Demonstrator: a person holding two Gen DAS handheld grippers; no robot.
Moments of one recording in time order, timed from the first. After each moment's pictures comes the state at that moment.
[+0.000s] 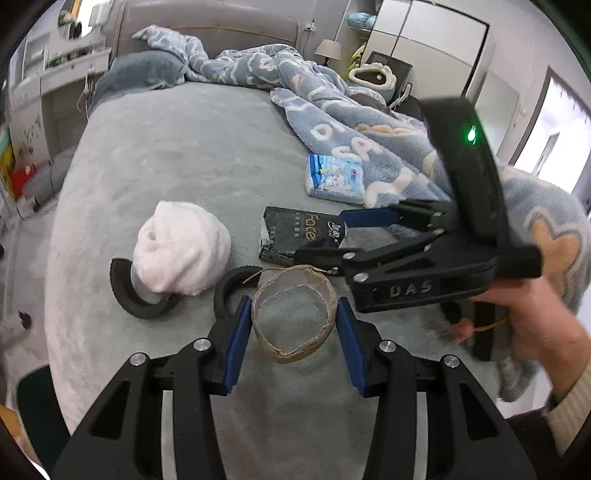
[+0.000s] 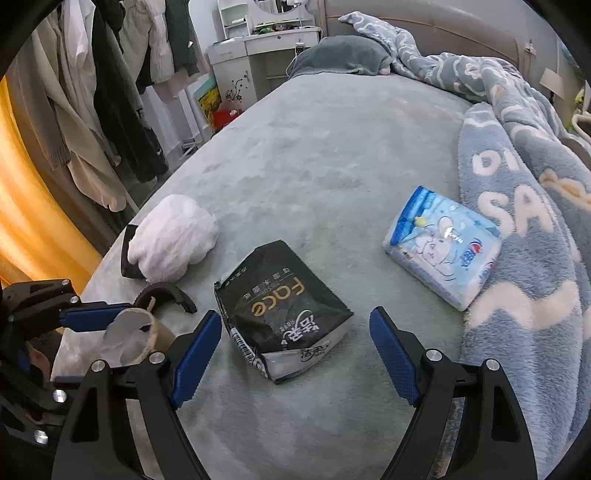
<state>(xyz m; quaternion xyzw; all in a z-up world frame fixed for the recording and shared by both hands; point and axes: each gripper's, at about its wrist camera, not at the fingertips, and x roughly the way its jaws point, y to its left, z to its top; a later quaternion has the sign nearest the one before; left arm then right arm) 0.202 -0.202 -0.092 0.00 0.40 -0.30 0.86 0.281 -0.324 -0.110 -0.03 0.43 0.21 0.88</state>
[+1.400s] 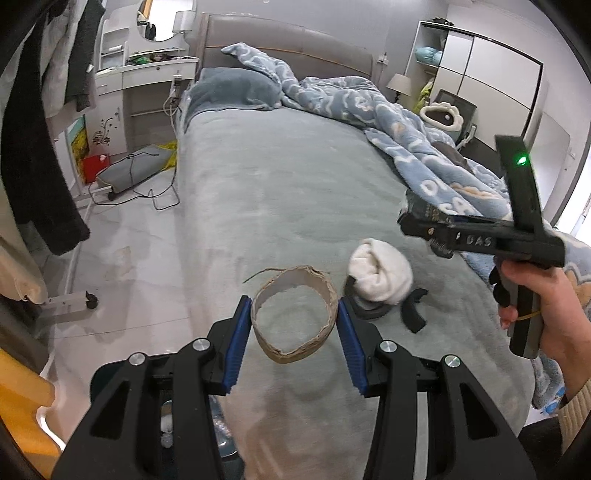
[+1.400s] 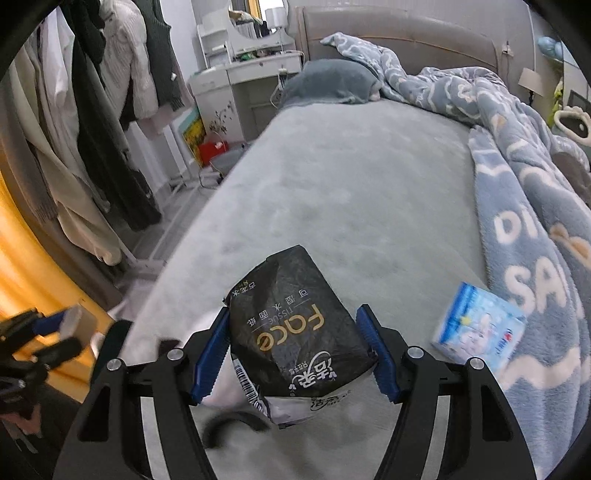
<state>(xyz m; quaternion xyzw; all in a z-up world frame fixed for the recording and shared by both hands) 0.206 -0.051 -0.055 -0.03 0.38 -0.17 0.91 0.317 -0.267 -0.065 0.02 0.39 0.17 0.90</state>
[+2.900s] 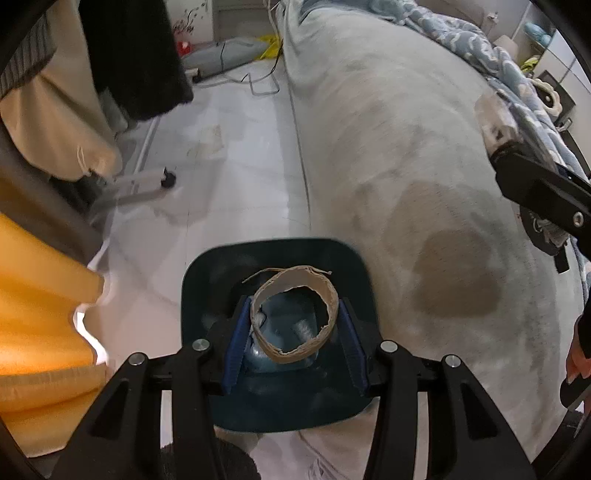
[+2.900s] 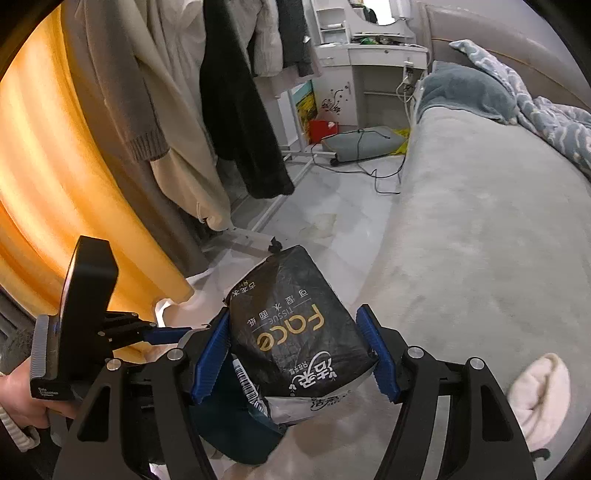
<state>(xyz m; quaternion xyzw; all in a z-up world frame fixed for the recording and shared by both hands) 0.217 0.098 -0.138 -0.05 0.56 -0.03 0.82 0.285 -0.043 -0.074 -0.04 0.40 0.33 0.85</state>
